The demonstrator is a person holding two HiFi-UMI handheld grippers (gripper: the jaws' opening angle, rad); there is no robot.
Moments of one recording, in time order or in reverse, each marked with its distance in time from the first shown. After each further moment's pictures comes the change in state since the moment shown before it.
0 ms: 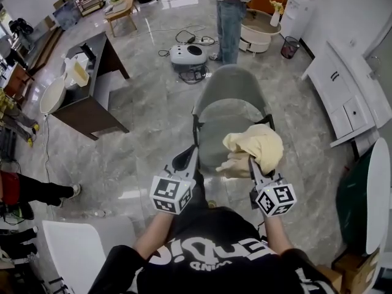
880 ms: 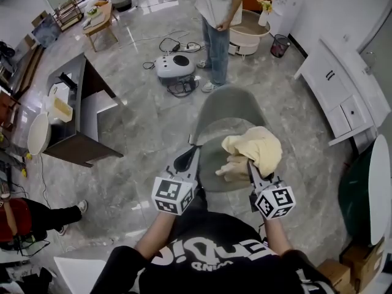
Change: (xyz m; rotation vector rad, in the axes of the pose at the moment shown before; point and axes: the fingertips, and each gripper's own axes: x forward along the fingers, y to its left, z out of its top) left arm 0.150 0.099 0.045 0.011 0.020 -0.119; right arm 0.144 -0.054 0.034 0.014 0.009 -0.097
